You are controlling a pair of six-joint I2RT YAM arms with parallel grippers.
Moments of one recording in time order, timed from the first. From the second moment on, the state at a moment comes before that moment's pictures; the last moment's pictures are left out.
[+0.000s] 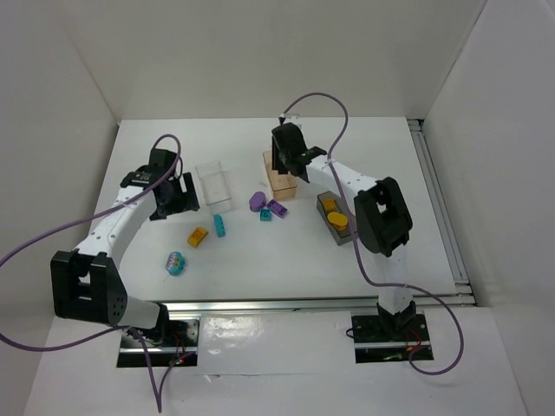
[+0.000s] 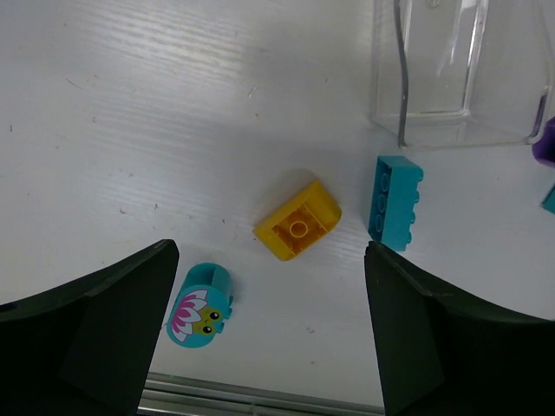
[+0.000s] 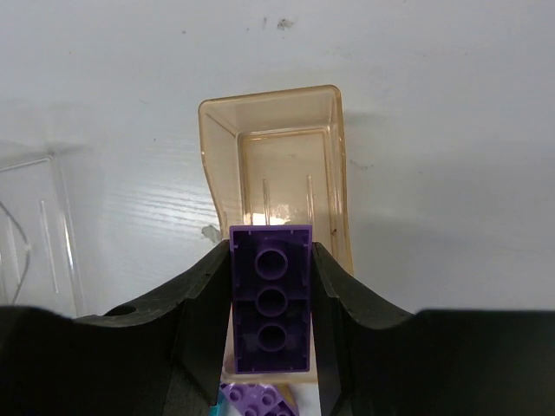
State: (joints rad) left arm -0.10 1.40 1.14 -0.80 -0.15 -0.40; right arm 0.58 2.04 1.65 -0.26 0.30 0.38
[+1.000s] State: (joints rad) left arm -0.04 1.28 0.84 -0.89 -0.26 -0.85; right arm 0.53 1.83 1.43 -0.20 0.16 0.39
